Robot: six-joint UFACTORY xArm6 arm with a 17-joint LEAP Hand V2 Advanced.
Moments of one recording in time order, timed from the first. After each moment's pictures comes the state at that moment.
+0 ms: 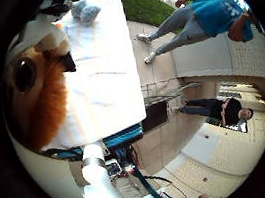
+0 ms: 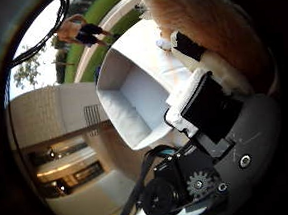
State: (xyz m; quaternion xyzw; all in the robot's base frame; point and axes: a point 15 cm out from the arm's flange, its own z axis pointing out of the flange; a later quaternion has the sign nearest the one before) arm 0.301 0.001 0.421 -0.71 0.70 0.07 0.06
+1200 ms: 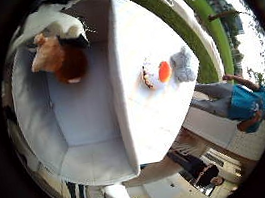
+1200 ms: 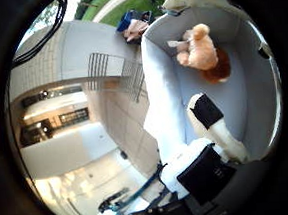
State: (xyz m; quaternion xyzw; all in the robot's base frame) arm 0.397 0.186 0.325 -0.87 0.48 0.13 0.02
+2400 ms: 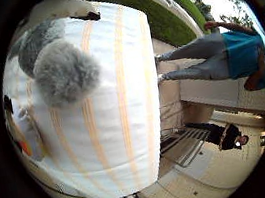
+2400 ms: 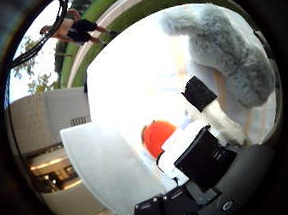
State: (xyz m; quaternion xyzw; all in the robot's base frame) arm 0.595 -0.101 0.168 -0.66 0.75 0.04 0.00
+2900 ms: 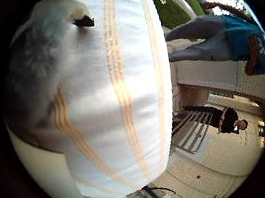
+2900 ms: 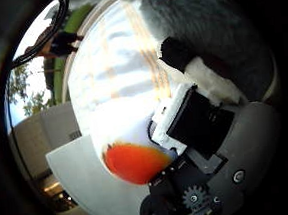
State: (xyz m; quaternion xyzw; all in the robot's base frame) arm 0.578 -0.095 0.176 -0.64 0.77 0.06 -0.02
